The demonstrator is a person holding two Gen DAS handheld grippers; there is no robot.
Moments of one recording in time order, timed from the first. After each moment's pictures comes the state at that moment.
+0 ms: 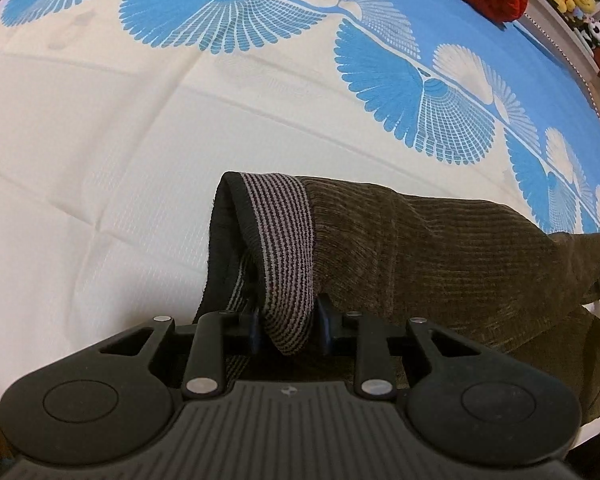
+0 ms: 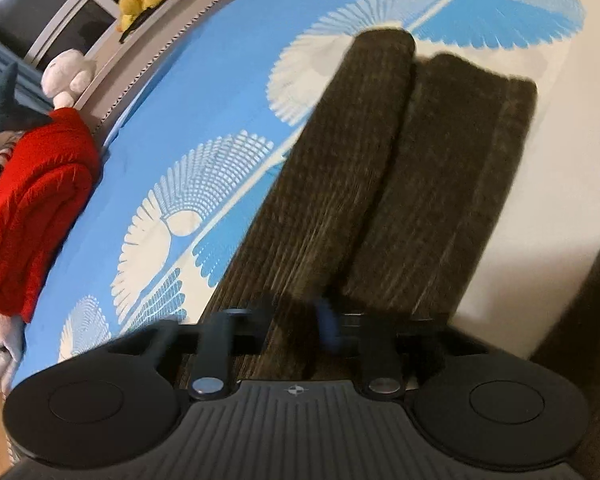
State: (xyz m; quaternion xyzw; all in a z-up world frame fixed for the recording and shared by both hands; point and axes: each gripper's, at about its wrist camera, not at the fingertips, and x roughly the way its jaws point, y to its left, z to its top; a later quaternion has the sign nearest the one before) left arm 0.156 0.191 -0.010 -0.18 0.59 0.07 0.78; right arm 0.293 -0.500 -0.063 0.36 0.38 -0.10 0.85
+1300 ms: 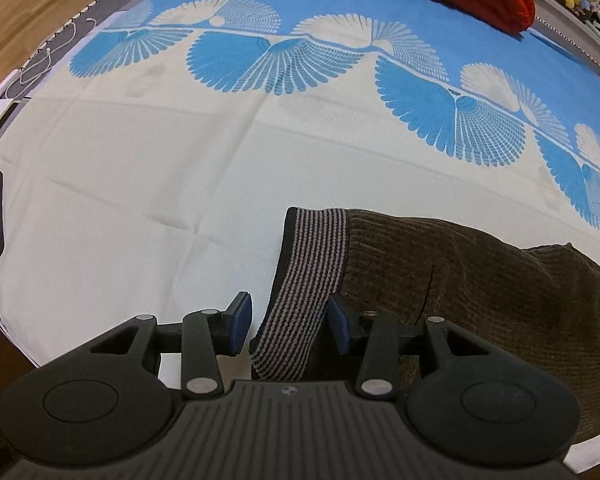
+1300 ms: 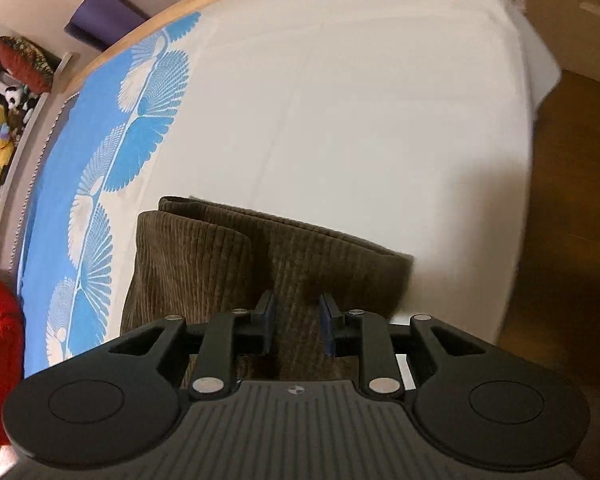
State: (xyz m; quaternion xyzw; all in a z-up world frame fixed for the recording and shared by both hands) left arm 0.100 0.184 0.021 -0.09 0.55 0.15 0.82; right arm 0.026 -0.680 -0.058 0.48 0.37 -0.28 0.74
